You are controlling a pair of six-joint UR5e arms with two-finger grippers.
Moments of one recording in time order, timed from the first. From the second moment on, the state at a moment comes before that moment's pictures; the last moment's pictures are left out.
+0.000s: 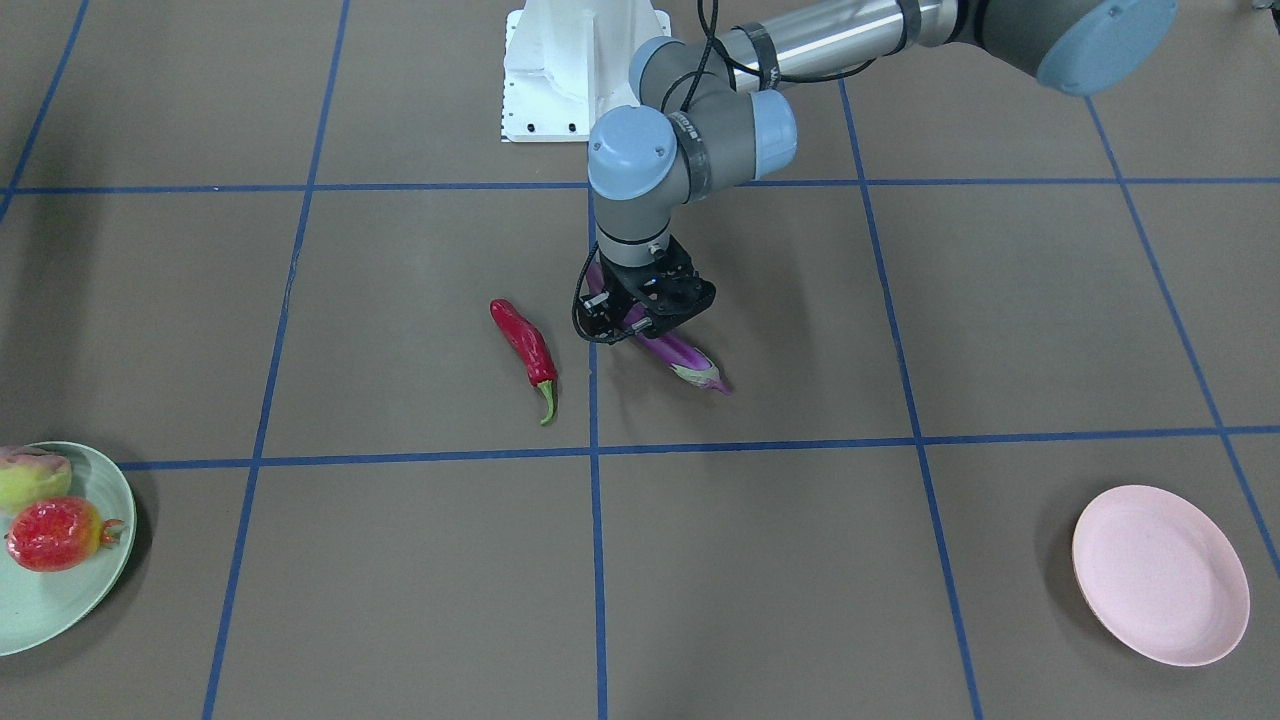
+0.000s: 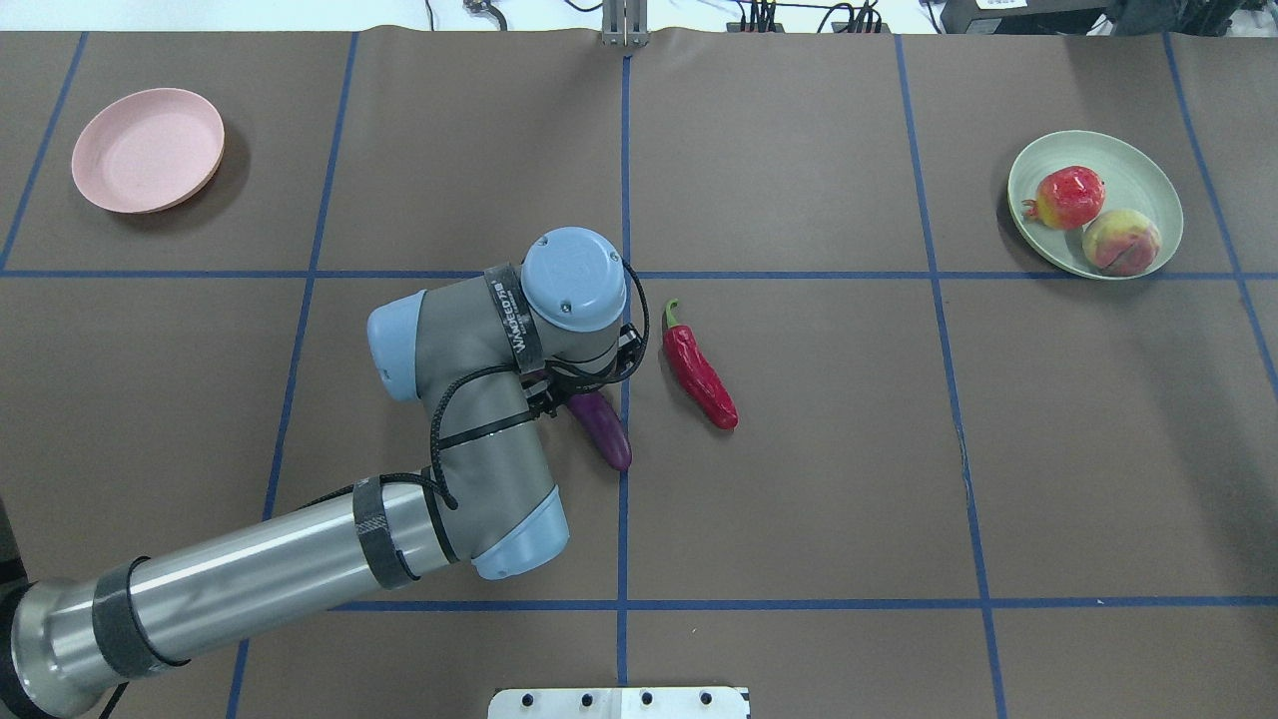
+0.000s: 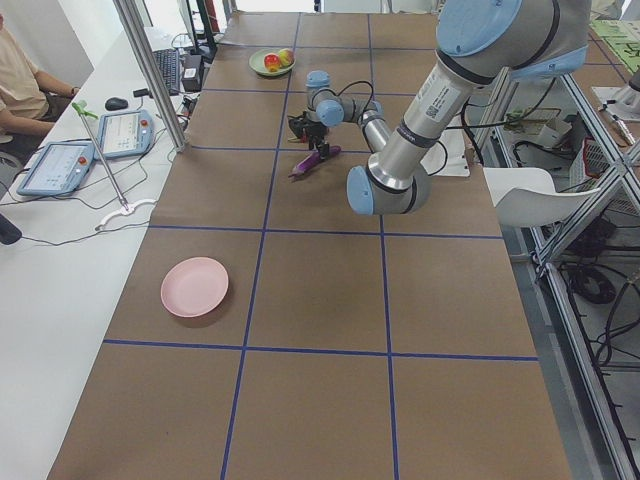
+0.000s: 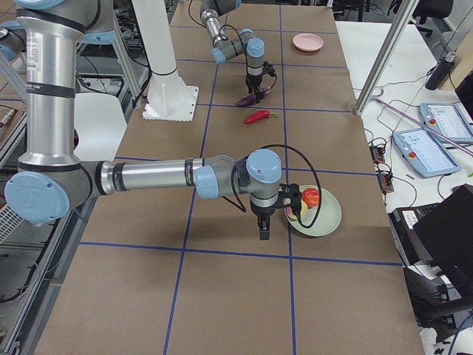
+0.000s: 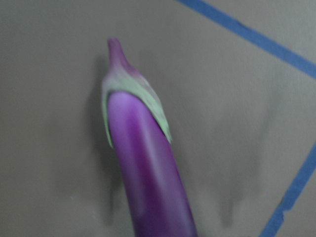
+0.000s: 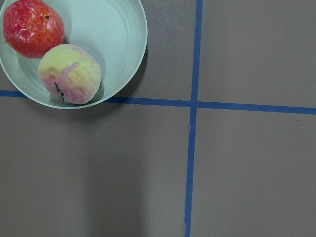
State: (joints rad) left arm -0.47 -2.44 -1.39 -1.59 -1.84 -1.76; right arm 1.51 -1.67 1.77 -1.50 2.34 0.11
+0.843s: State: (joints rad) left arm -0.60 -2.41 -1.58 -1.35 -1.85 -1.41; right arm 1.51 -1.66 1.77 -1.50 2.34 0.11
